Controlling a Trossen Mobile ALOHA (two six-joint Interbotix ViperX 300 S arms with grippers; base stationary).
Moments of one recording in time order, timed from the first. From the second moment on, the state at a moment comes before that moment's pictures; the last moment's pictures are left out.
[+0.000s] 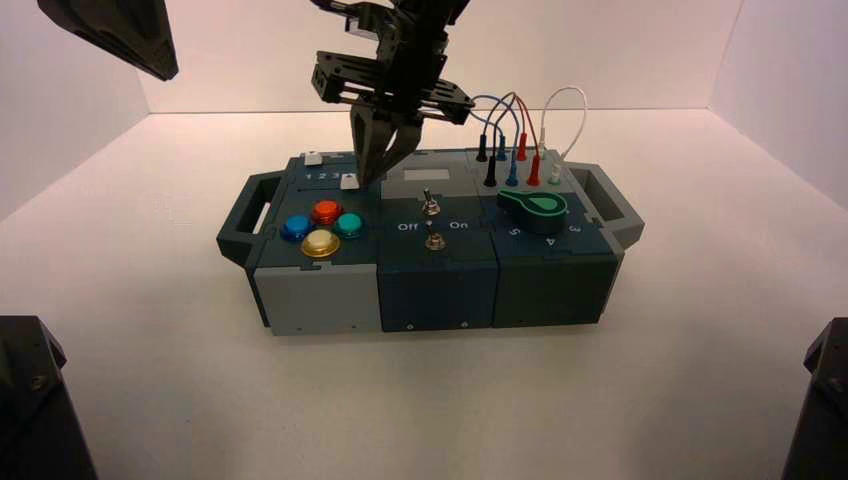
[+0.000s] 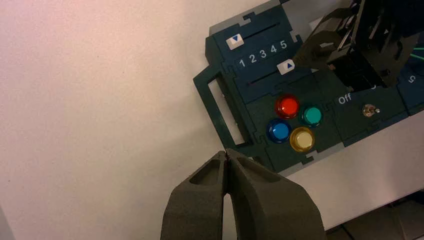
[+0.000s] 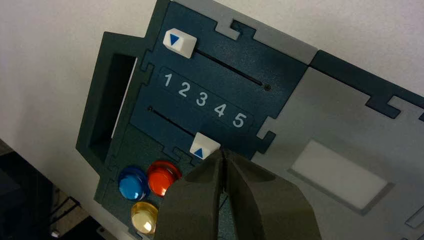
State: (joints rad) left arm -0.35 -0.65 0.92 -0.06 0.89 0.05; right arm 0.76 0.33 0.34 0.41 0.65 0.00
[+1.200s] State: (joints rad) left arm -0.35 -0.65 0.92 -0.06 0.89 0.05; right arm 0.78 0.36 0.30 0.42 0.67 0.00
